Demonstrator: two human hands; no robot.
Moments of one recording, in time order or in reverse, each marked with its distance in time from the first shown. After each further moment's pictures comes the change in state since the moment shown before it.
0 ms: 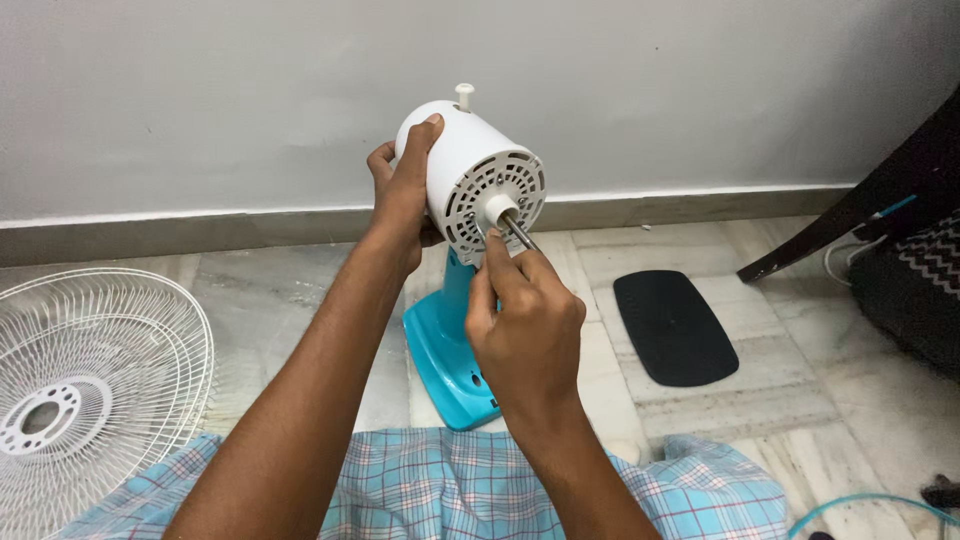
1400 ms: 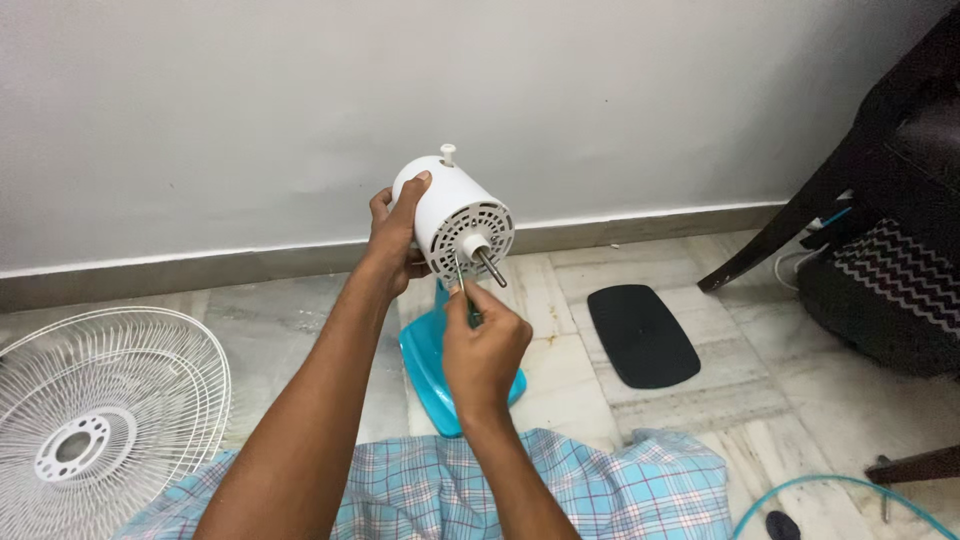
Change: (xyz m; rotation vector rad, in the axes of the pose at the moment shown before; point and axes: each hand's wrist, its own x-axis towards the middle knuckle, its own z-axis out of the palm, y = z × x) left_hand 0.003 0.006 -0.006 0.079 -0.065 -0.082; right_hand -0.011 -0.020 0.025 0.372 0.093 0.537
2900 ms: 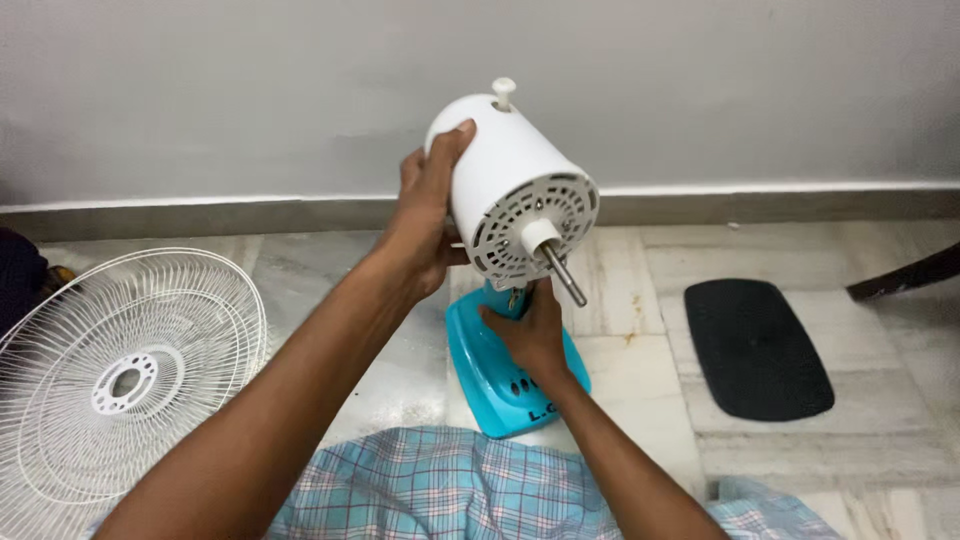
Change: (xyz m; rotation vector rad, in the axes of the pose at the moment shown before) left_hand -0.022 0.009 -0.003 0.011 -0.006 0.016; right_hand 0.027 0.194 0.061 0.163 -0.503 0.072
